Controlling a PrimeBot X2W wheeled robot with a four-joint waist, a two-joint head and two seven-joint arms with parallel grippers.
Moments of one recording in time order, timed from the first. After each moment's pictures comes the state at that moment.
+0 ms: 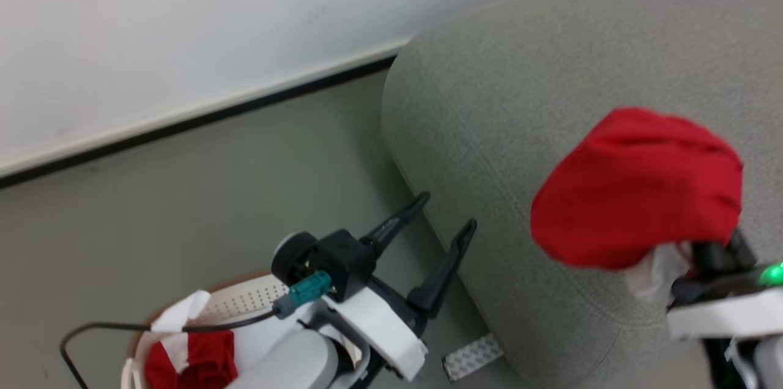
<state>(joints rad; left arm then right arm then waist) -0.48 0.22 -0.76 0.06 -0.47 0.03 -0.13 -0.23 -0.22 0.11 0.09 0.48 0.13 -0.25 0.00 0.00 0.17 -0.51</state>
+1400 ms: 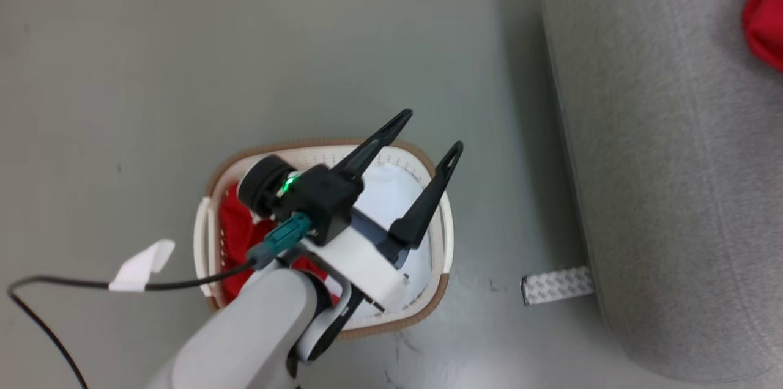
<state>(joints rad) -0.66 0.27 -0.73 0.02 -0.40 0.05 -0.10 -0.95 -0.67 0.35 0.85 0.80 0.13 0.17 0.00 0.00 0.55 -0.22</state>
